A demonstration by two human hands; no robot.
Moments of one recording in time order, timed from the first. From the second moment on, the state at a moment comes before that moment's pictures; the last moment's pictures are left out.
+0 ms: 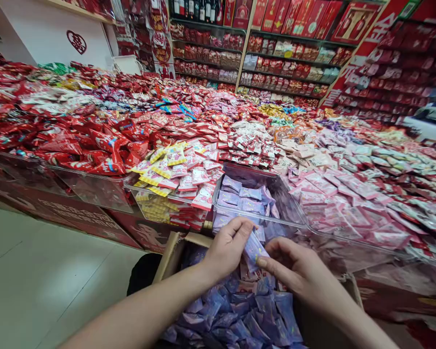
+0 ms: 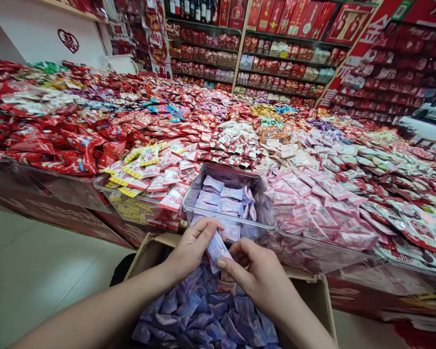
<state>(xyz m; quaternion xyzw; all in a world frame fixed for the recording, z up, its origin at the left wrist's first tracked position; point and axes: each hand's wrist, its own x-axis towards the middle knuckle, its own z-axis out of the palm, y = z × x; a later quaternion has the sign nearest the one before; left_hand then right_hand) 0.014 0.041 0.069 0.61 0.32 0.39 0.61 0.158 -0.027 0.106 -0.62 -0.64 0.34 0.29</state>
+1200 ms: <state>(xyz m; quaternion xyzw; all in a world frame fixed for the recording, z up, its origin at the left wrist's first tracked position) 0.029 0.009 0.061 0.44 0.17 0.31 0.82 0.150 -0.053 0.070 -0.67 -0.44 0.25 0.55</state>
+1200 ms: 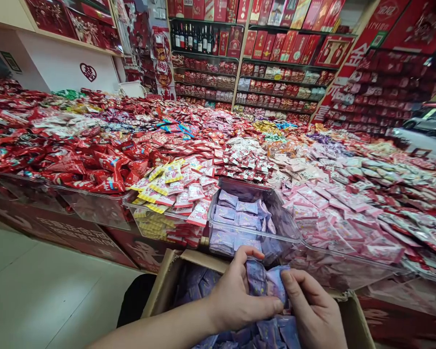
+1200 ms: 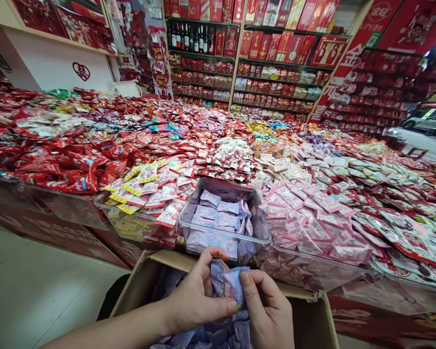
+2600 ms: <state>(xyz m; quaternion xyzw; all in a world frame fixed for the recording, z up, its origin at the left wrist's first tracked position) 0.021 0.013 0.053 0.71 0.32 0.25 0.58 0.174 0.137 0.082 -0.52 -0.83 -0.06 -0.16</state>
